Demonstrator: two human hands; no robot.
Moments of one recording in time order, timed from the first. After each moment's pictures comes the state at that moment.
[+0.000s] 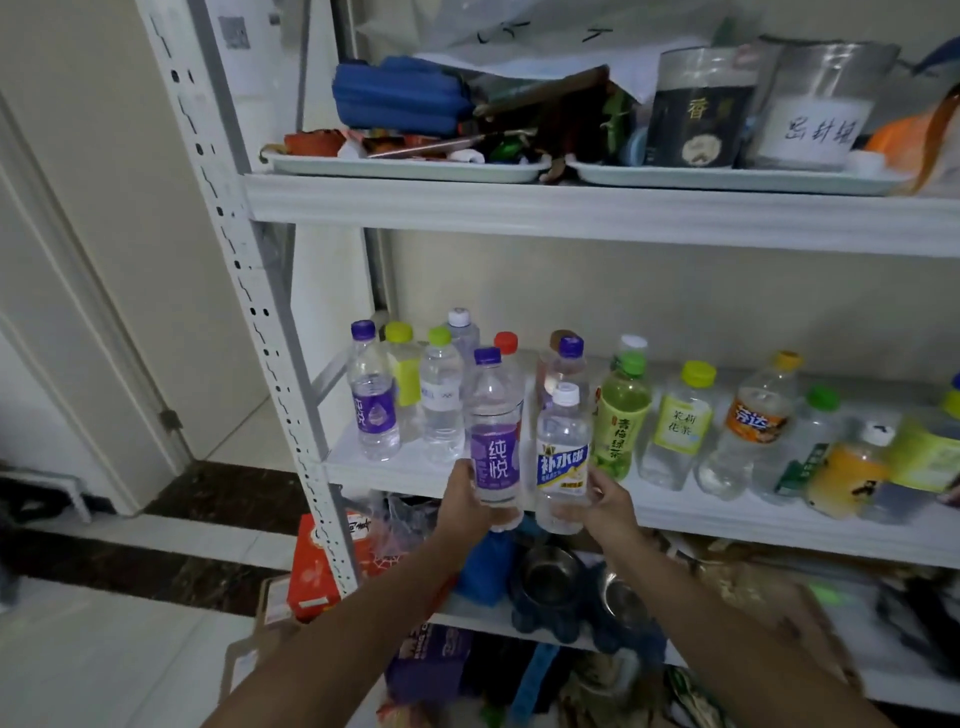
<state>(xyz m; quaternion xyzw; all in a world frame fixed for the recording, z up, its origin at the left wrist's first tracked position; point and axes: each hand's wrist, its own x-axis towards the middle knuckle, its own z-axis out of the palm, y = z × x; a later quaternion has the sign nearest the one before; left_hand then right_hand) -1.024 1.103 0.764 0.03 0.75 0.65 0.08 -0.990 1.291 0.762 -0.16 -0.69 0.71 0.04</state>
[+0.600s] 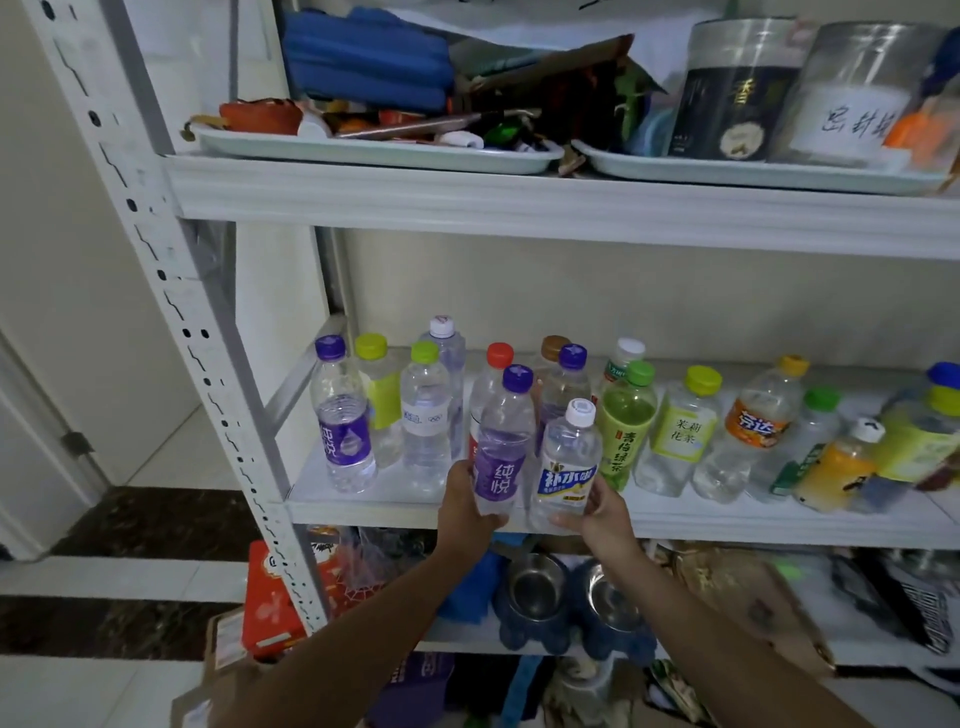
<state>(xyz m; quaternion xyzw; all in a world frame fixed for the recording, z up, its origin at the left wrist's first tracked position) -1.084 1.110 0.739 0.10 0.81 0.58 0.03 -1.023 1.281 0.754 -0.20 -0.70 0.67 0.11</state>
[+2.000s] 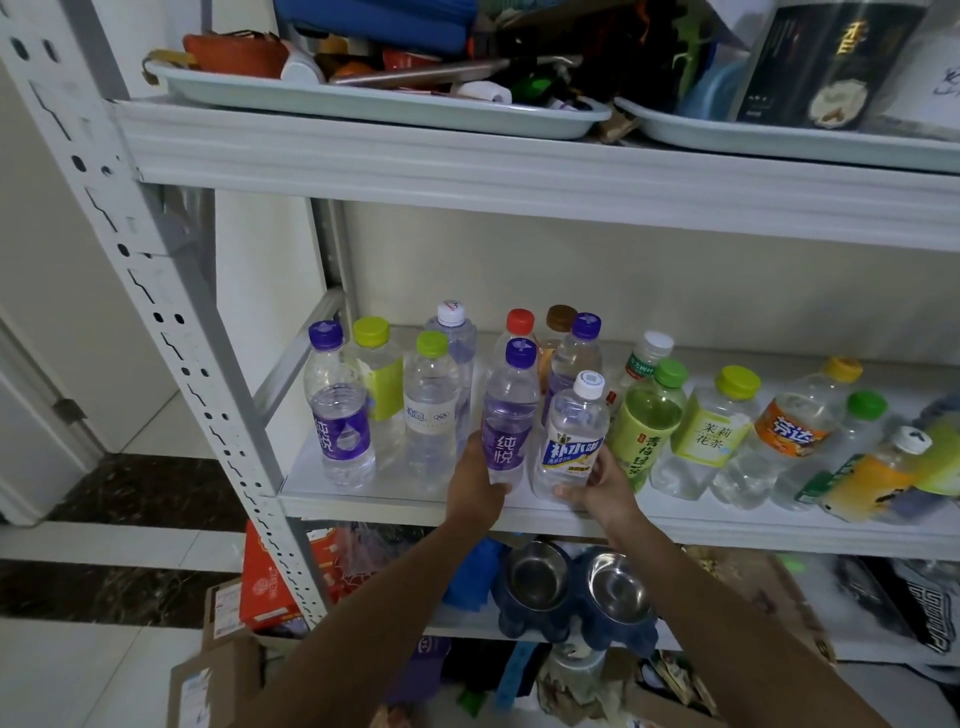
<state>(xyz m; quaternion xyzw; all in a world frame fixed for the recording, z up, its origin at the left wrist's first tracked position) -1.134 1.129 0.732 0.12 0.84 0.53 0.03 -1.073 1.292 0.756 -0.21 -0.71 0.66 0.08</state>
